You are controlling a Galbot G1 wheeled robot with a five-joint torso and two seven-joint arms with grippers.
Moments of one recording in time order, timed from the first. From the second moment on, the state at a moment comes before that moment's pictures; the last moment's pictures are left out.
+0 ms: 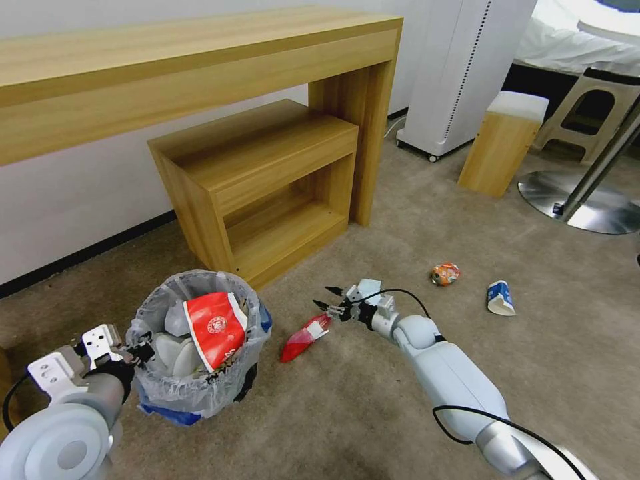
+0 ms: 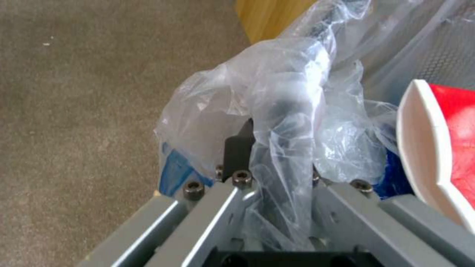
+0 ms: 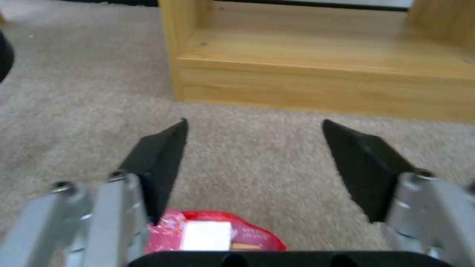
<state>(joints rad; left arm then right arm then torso) 1.56 -1.22 -0.83 -2.33 -1.06 0.68 -0.65 -0.66 1.30 0.05 0.96 0.23 0.14 -0.57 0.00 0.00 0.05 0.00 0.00</state>
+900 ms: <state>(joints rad) 1.59 -1.22 -0.85 -2.34 -1.05 0.68 -0.65 -0.68 1.33 0.05 0.91 0.18 0.18 -0.60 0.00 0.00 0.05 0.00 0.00</state>
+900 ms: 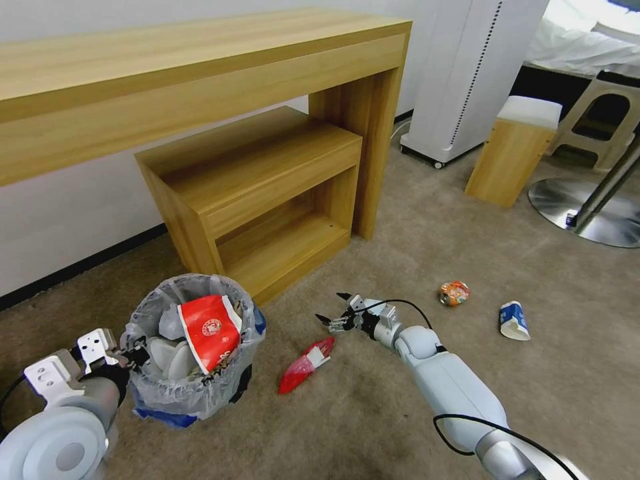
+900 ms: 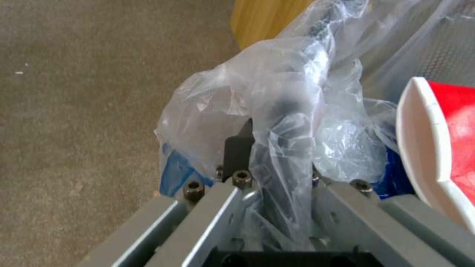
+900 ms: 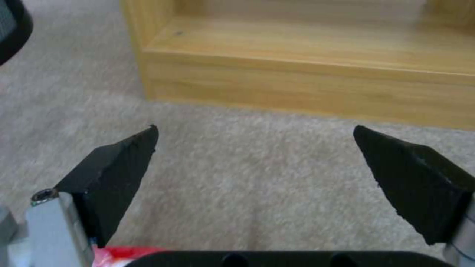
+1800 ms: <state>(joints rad) 1.63 -1.24 -0.85 -2.38 -1.02 0.68 -0.65 -0.61 1.48 0.03 0.69 -0.10 0.03 -0.61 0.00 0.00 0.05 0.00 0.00</state>
